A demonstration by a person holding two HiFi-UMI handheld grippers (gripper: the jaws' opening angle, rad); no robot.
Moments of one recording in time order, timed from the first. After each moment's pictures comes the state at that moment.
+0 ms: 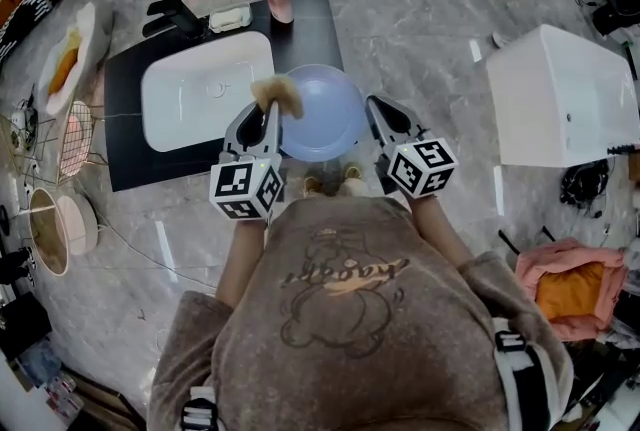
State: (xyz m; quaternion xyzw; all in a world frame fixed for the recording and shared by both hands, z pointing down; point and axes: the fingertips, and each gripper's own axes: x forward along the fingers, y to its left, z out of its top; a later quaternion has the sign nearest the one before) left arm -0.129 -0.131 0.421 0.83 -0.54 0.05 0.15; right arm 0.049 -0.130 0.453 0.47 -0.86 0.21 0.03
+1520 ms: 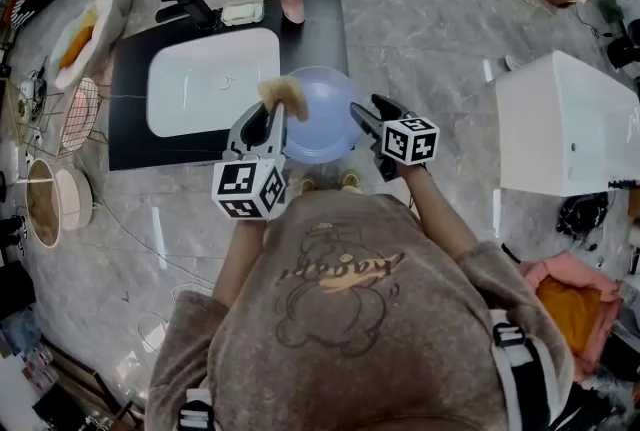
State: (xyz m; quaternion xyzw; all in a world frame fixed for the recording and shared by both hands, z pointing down) left arm -0.114 -0.123 0.419 0.81 -0.57 0.05 0.15; right arm 0.052 -0.169 0.560 0.39 -0.86 0.31 0.12
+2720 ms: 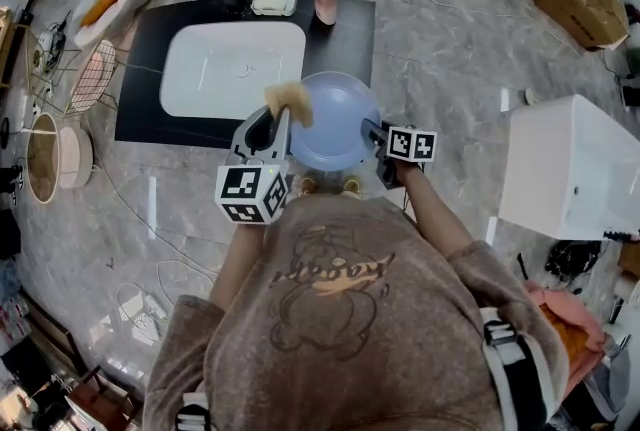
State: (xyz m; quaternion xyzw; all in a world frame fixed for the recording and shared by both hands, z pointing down) left arm -0.139 -0.124 0.434 0.77 -0.62 0.06 0.16; right arm 0.038 -0.179 0.670 0.31 -0.82 0.44 0.18
